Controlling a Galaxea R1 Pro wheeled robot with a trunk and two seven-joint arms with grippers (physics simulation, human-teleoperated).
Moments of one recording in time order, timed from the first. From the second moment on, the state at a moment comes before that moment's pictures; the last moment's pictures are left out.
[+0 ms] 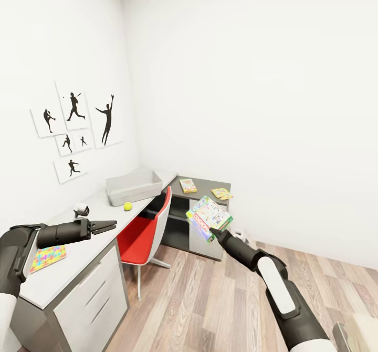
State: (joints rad) left arm -0.65 0.34 0.27 -1.08 -0.02 1.00 -1.55; right arm -0.43 0.04 0.05 -1.21 -0.94 0.59 0.09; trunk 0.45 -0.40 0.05
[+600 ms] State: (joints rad) left arm -0.65 0.35 0.27 -1.08 -0.02 1.00 -1.55; right arm -0.75 0.05 0.05 -1.20 -1.03 0.73 -0.06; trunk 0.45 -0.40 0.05
